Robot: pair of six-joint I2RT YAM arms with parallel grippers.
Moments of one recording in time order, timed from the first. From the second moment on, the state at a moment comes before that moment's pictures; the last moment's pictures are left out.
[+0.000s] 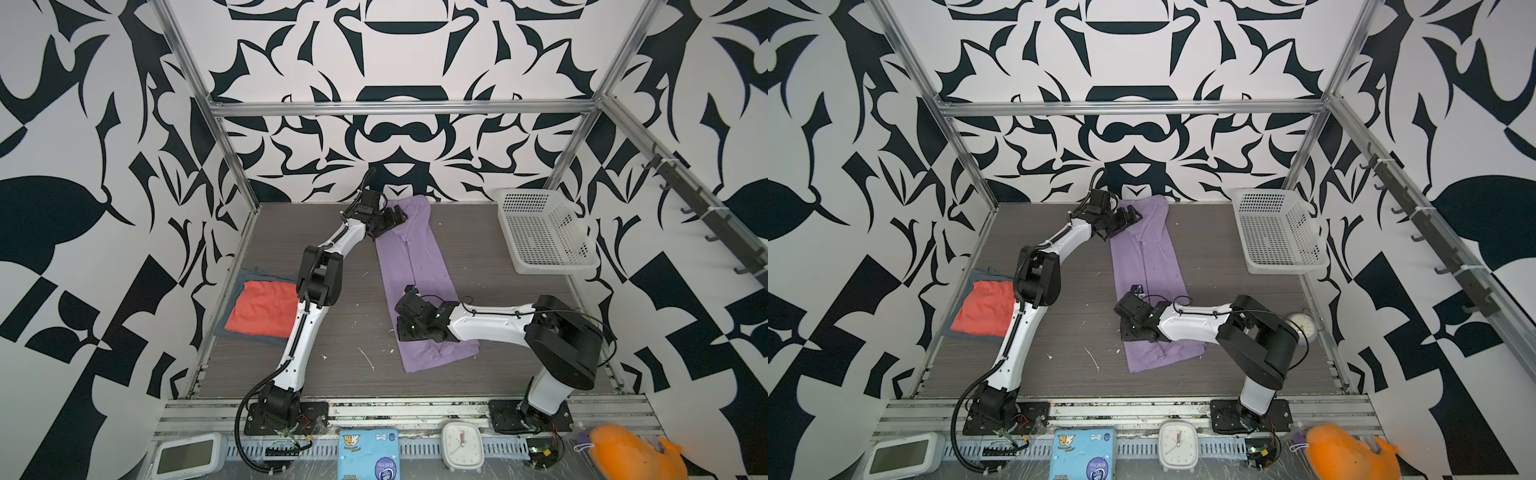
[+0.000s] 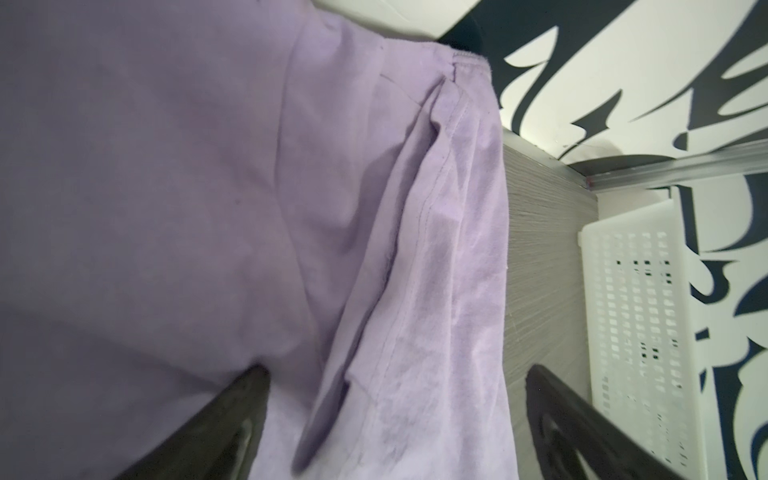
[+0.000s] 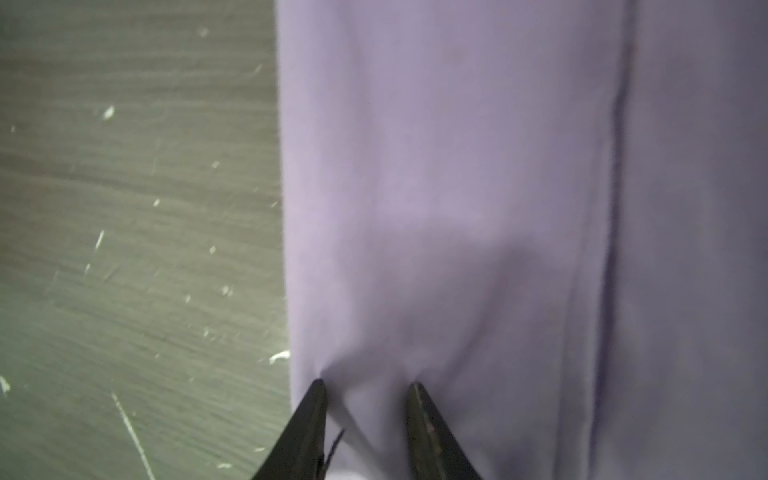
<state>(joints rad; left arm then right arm) -0.39 2.65 2.32 -0.37 0.42 -0.70 1.00 1.72 0.93 -0.31 0.07 0.86</state>
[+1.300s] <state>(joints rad) -0.36 2.19 1.88 -0.23 0.51 -0.63 1.04 1.47 1.06 -0.42 0.06 0.73</state>
